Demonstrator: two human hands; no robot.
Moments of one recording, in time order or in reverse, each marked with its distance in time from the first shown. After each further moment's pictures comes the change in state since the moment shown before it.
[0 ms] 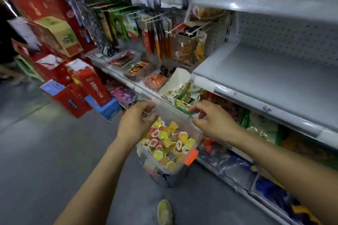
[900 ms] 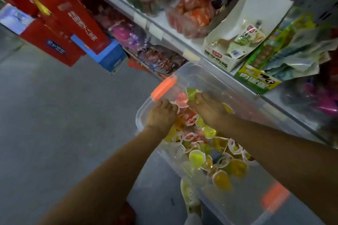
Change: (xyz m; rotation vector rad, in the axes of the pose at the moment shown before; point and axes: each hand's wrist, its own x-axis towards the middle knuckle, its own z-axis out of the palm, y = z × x) left_hand 0.183 -0.328 0.215 0.924 -0.695 0.257; right_hand 0.281 0.133 0.374 -0.684 -0.630 -0.079
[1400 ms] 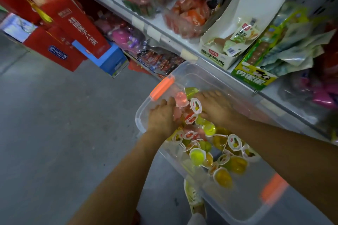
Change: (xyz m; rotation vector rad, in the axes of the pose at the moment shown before) left_hand -0.019 0.010 -0.019 -0.683 0.109 -0.264; right_hand -0.015 0.016 0.011 0.090 0.226 0.027
